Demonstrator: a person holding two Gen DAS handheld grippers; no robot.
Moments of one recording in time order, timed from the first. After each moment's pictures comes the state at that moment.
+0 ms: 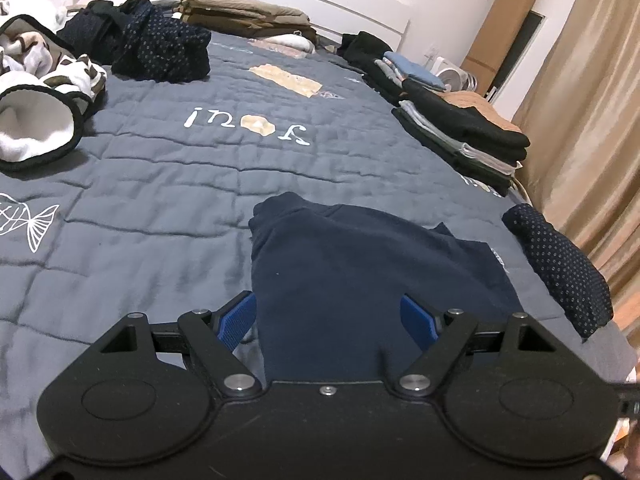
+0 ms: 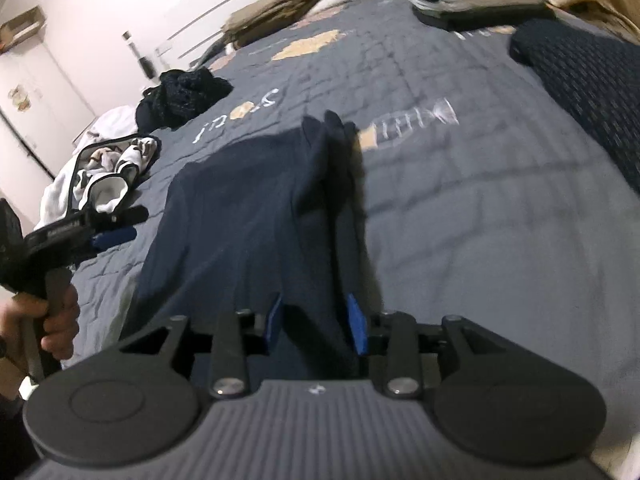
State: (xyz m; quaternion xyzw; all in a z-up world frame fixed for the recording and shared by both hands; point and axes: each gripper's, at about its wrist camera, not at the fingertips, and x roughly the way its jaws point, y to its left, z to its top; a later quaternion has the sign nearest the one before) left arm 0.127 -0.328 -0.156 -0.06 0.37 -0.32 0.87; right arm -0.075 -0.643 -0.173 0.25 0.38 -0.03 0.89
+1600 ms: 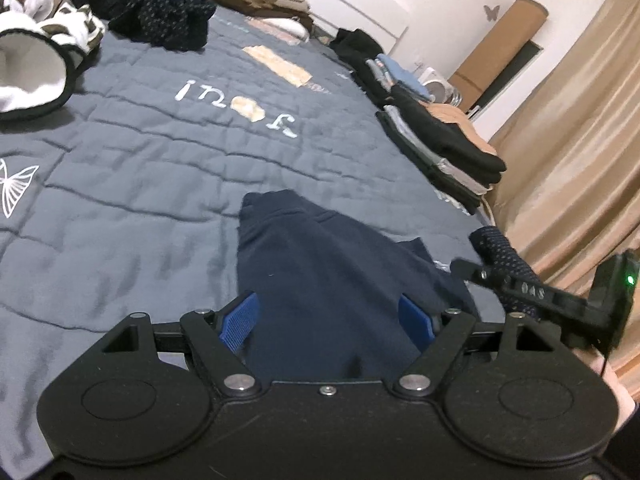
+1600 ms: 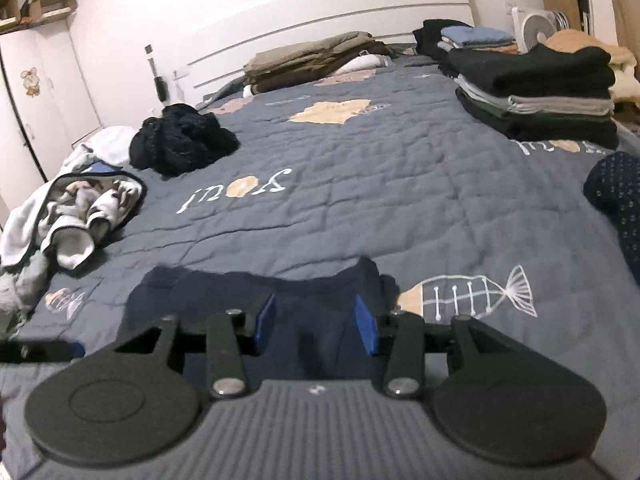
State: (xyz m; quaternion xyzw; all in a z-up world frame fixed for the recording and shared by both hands) left arm 0.153 -0.310 -0.164 -0.15 0.41 -0.35 0.83; right arm 0.088 -0.656 -0.161 0.15 0.30 -0.03 0.94
